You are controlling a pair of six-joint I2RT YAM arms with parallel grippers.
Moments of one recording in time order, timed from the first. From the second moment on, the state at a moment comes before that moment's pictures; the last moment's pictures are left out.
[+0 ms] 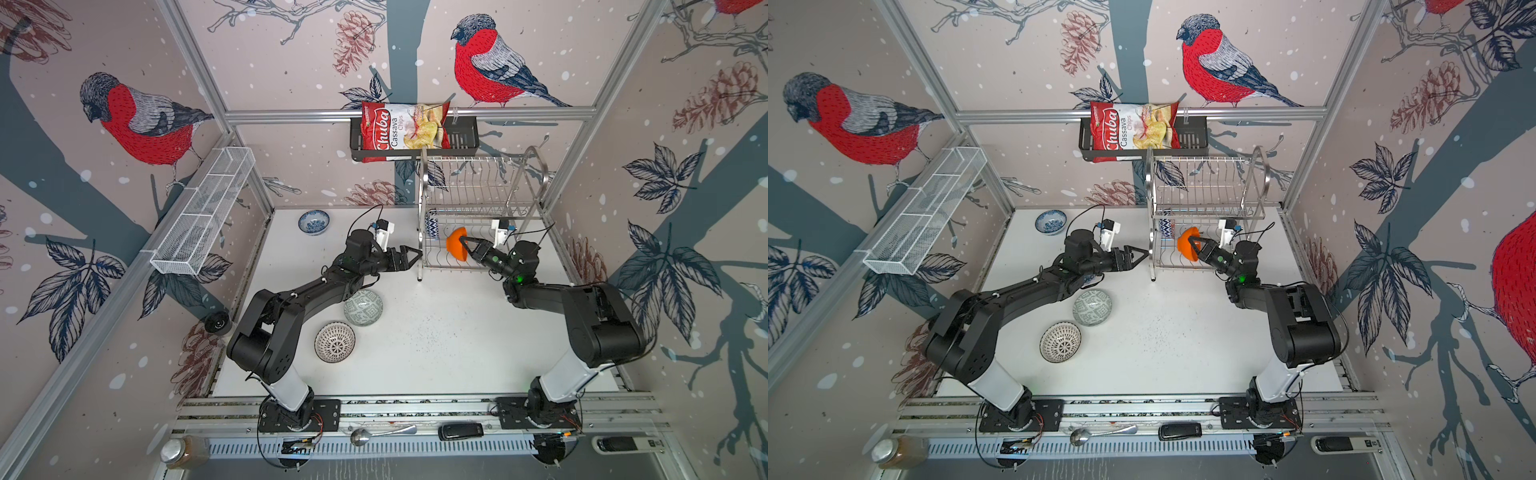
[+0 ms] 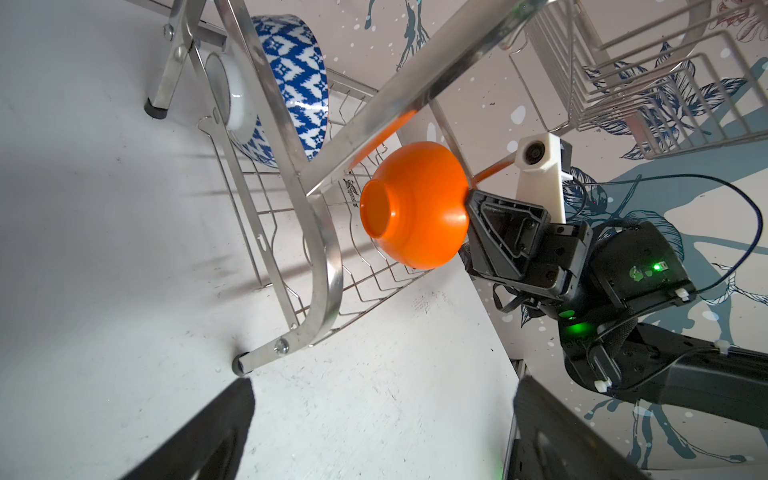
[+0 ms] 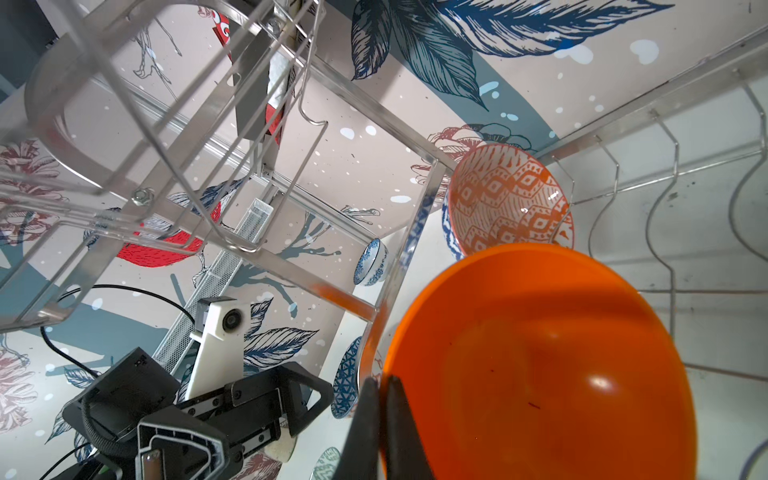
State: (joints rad) left arm -0.47 1.65 0.96 0.32 0.60 -0.64; right arm 0.18 1.70 0.69 1.00 -0.69 0.92
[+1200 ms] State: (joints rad) left arm -0.47 1.66 0.98 0.31 0.60 -0.62; right arm 0.20 2.01 0.91 1.23 -0.66 1.10
